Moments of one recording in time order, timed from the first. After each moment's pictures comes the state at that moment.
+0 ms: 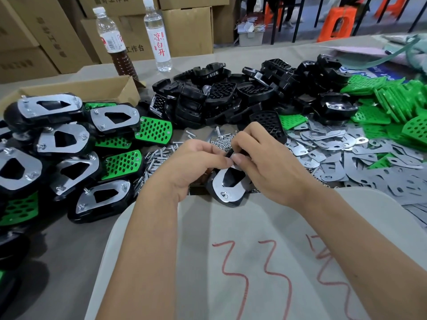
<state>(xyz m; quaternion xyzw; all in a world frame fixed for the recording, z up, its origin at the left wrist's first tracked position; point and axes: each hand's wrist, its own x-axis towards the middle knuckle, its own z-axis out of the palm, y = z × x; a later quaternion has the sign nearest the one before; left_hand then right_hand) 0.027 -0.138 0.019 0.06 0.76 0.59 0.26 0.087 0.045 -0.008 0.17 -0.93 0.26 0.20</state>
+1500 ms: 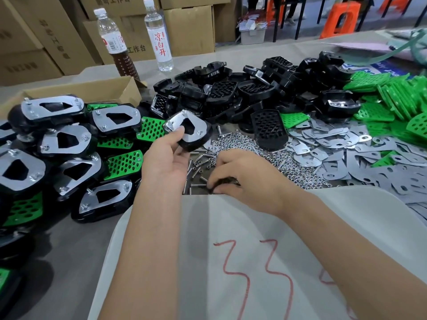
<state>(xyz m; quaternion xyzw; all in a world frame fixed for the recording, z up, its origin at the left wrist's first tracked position) 0.004 -0.143 0.010 -0.16 0.38 0.91 0.05 0.081 0.017 -0.014 0.23 -0.93 0.28 0.08</state>
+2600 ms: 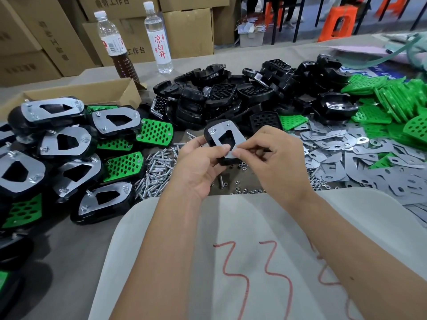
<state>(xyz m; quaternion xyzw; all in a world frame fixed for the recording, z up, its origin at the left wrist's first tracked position) 0.023 -0.111 -0.004 -0.04 0.53 0.83 0.18 0.081 0.035 -0.019 0.05 -0.83 0.45 0.33</state>
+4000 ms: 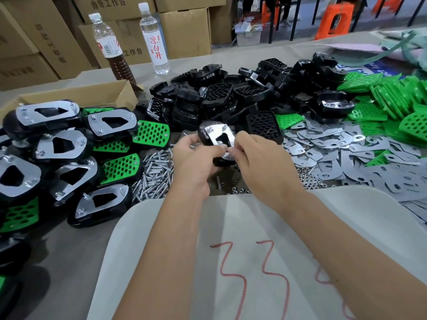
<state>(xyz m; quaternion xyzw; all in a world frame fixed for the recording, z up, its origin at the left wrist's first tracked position) 0.030 -0.101 0.002 -0.07 0.62 0.78 0.08 0.081 0.027 -0.018 0.03 -0.95 0.22 0.23</state>
